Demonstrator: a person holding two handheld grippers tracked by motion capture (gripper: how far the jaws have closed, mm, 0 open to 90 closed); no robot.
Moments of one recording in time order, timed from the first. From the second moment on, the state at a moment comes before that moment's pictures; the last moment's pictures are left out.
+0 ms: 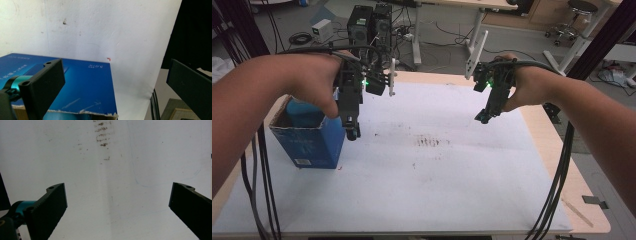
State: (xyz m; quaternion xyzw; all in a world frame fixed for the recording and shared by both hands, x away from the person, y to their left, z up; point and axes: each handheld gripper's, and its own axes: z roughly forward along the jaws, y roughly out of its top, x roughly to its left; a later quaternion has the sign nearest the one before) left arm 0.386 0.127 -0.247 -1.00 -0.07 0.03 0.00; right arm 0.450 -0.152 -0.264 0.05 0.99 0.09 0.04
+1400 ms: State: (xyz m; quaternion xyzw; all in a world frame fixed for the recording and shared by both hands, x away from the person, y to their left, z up) left arm 0.395 0.131 -0.251 -1.00 -0.08 0.04 0.00; right arm 0.453 -0.141 -0.263 0.03 1.00 0.07 0.05
